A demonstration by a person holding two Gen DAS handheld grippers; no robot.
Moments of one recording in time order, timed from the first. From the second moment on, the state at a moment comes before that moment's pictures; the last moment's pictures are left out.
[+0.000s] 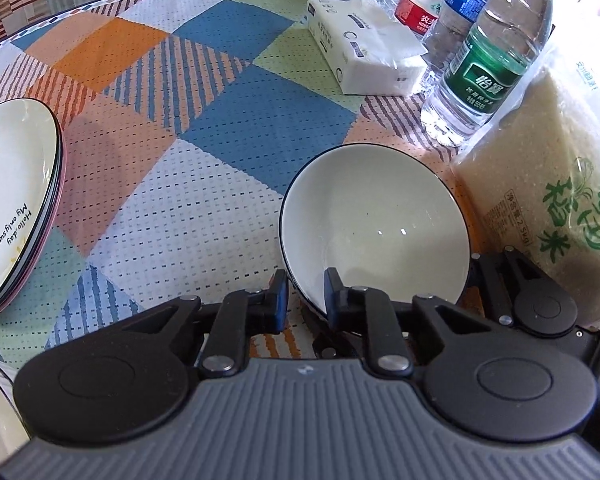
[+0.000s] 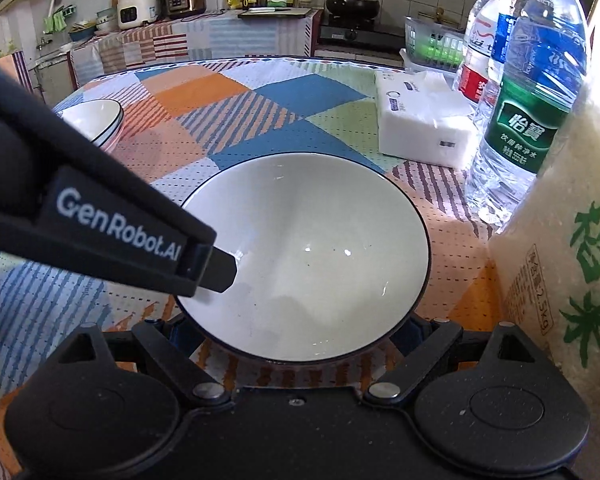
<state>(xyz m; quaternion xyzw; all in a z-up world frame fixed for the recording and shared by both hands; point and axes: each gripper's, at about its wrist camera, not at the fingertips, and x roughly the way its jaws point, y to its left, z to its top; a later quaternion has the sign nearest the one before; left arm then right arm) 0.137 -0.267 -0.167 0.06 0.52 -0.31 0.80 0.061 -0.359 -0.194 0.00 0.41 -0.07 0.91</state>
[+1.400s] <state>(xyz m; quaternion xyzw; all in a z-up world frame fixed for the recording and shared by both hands) 0.059 -0.086 -0.041 0.08 0.48 -0.28 0.83 0.007 -0.205 -0.089 -0.11 0.34 0.09 0.93</state>
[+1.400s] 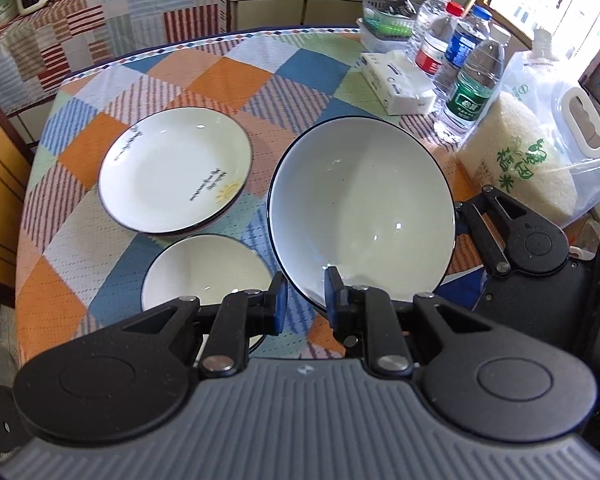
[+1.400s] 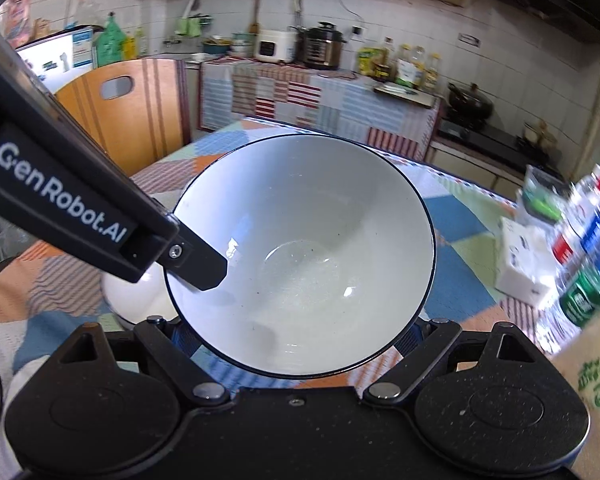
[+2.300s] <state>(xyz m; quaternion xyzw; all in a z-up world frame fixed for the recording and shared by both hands) 0.094 -0.011 -0.094 0.04 0.55 -0.21 0.81 0.042 -0.141 -0.124 -0.08 0.40 0.17 0.90</state>
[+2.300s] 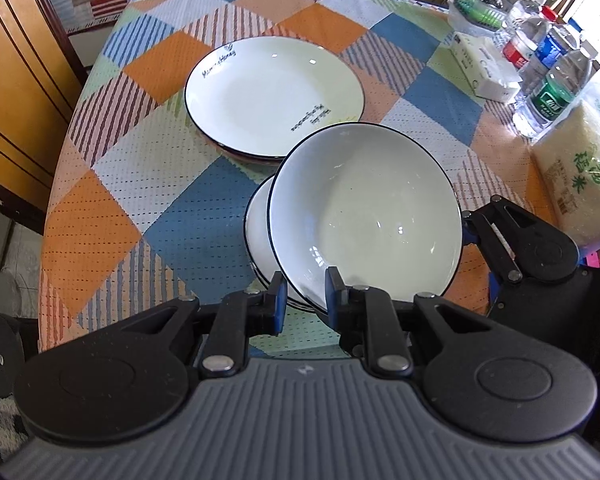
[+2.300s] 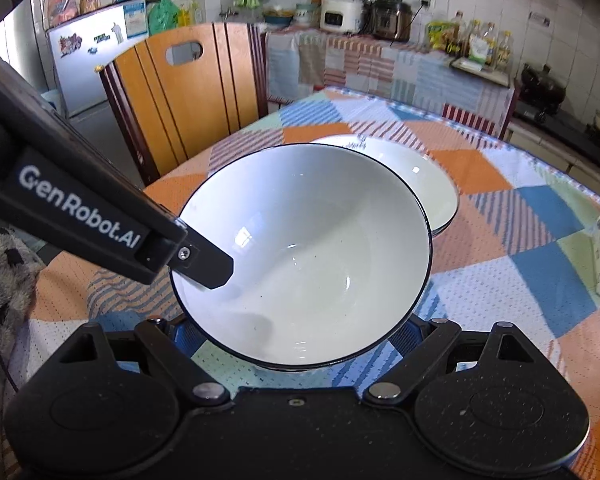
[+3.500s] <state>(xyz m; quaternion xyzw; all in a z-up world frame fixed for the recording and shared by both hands) 0.101 -0.015 -0.125 0.07 0.55 -0.18 0.81 0.045 -0.133 -0.132 -0.11 0.43 0.16 0.88</state>
